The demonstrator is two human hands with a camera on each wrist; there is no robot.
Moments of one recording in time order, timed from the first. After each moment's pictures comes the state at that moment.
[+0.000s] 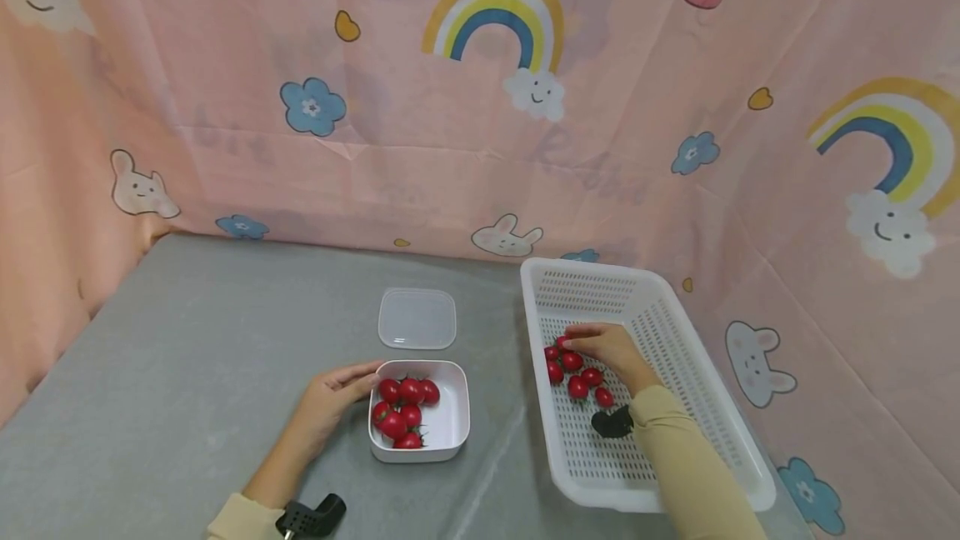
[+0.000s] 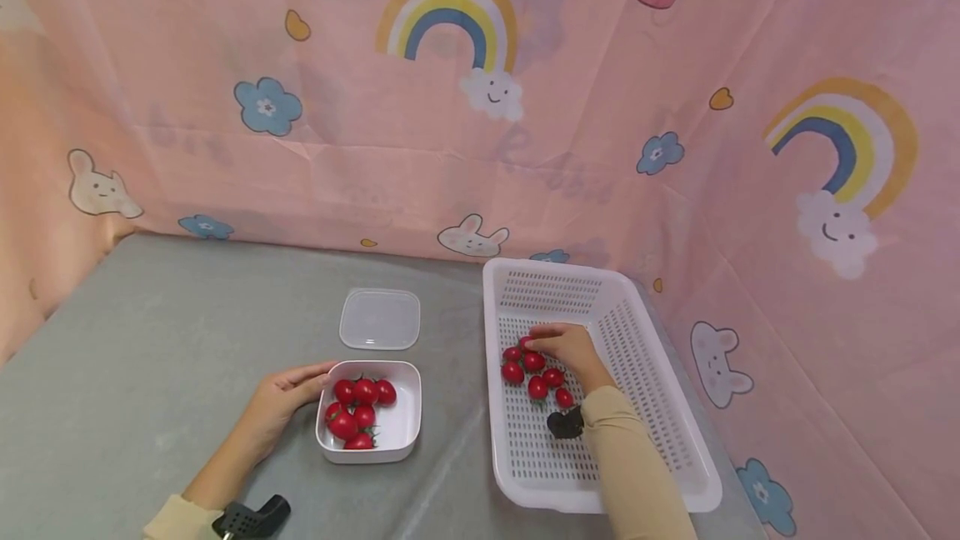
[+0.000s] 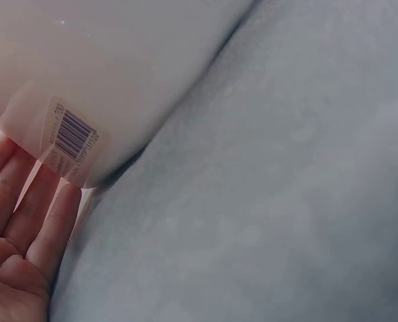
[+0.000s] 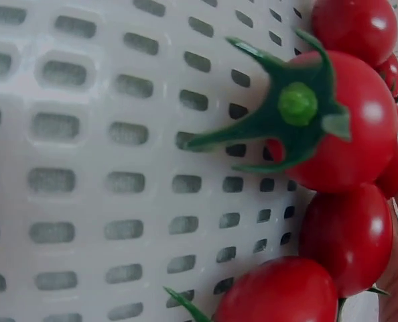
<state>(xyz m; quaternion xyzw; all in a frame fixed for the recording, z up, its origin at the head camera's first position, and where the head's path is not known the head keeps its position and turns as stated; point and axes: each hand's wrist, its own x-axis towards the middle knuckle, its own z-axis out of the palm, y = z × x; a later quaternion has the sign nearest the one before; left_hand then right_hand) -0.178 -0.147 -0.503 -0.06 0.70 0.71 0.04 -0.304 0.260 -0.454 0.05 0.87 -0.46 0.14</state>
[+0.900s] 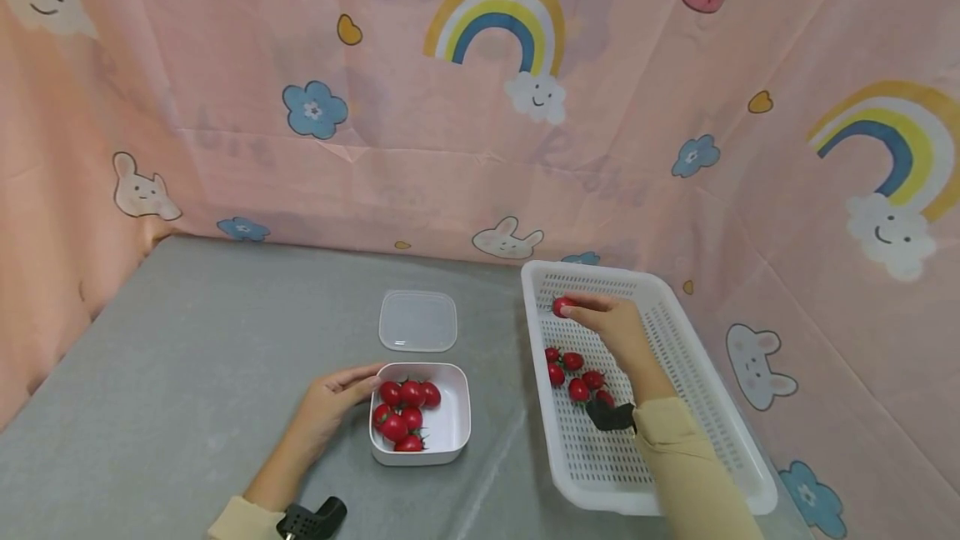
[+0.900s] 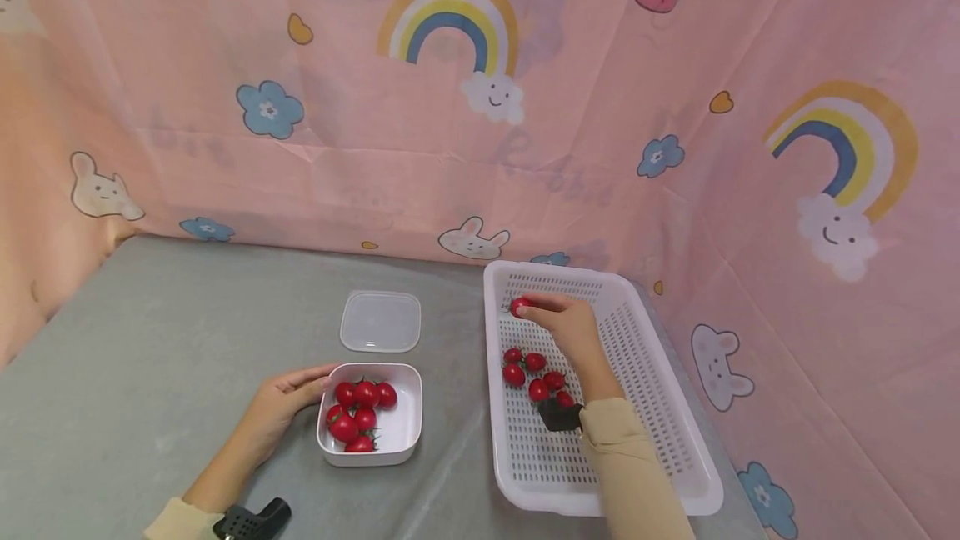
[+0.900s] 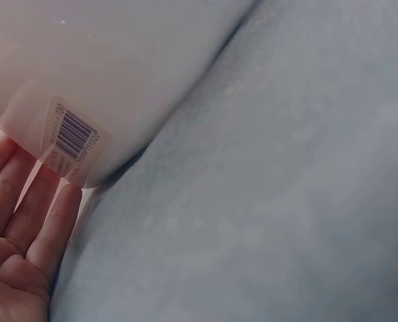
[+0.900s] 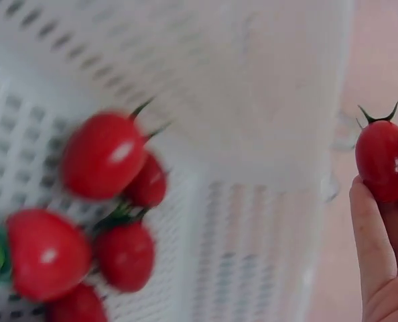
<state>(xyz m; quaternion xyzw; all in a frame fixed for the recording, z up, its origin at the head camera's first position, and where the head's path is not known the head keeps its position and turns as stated) -0.179 -0.147 -0.506 -0.05 0.70 0.72 0.03 -0.287 0.230 -0.389 0.01 0.87 -0.49 0.05</state>
